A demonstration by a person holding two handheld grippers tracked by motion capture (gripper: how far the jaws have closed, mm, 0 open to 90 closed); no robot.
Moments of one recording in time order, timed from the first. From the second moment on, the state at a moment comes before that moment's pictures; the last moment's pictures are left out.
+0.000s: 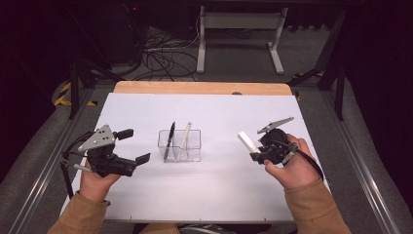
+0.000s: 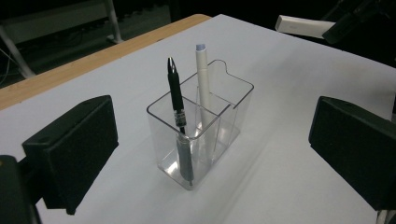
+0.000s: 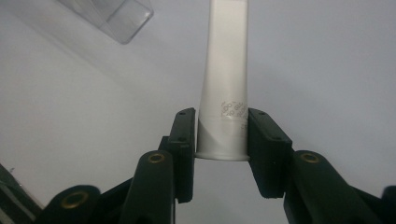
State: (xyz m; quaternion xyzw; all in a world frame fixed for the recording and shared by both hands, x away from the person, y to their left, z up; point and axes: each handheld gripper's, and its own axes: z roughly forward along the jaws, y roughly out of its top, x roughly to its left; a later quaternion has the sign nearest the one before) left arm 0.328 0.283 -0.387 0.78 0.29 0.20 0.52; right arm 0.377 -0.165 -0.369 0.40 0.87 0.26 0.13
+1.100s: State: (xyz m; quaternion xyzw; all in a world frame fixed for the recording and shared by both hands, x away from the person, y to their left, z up) left arm 0.320 0.293 -0.390 0.77 0.30 0.20 0.52; right arm 0.407 -0.098 -0.329 0.29 0.92 0.25 0.07
